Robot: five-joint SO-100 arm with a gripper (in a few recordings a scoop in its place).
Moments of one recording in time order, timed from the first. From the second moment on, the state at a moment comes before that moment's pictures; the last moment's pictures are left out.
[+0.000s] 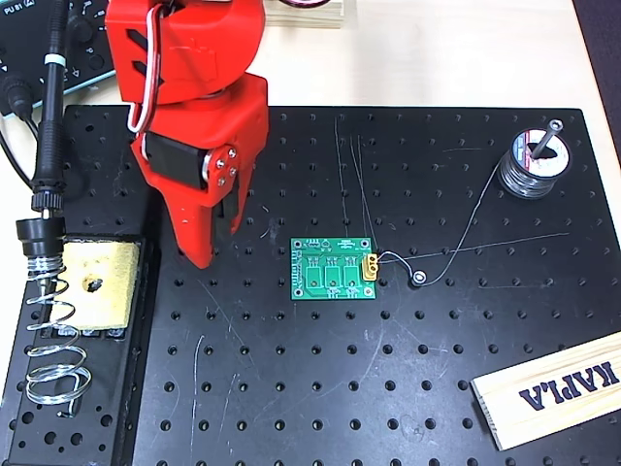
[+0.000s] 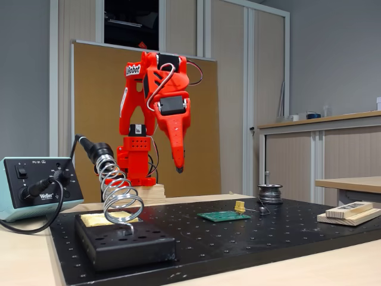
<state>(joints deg) -1.4 74.8 81.0 61.8 18.3</state>
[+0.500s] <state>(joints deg) -3.4 74.7 81.0 59.1 18.6</state>
